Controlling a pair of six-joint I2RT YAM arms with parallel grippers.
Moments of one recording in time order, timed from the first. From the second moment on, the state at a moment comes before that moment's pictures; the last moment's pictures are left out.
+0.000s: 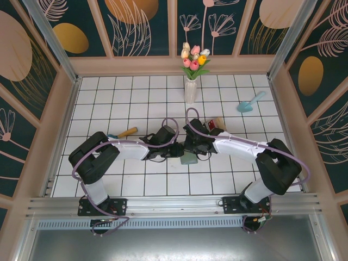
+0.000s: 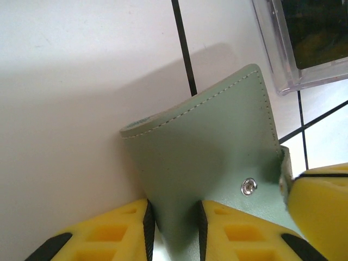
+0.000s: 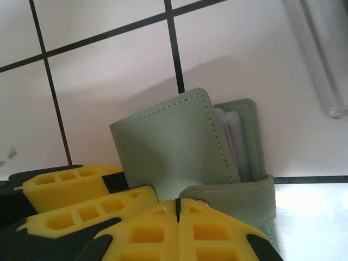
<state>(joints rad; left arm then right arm) -0.84 1.78 0.83 0.08 0.23 -0.80 0.80 1.53 0.88 -0.47 0.00 0.95</state>
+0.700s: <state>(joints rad) -0.84 1.79 0.83 0.09 0.24 -0.80 0.74 1.54 0.74 -0.24 -0.14 0.99</state>
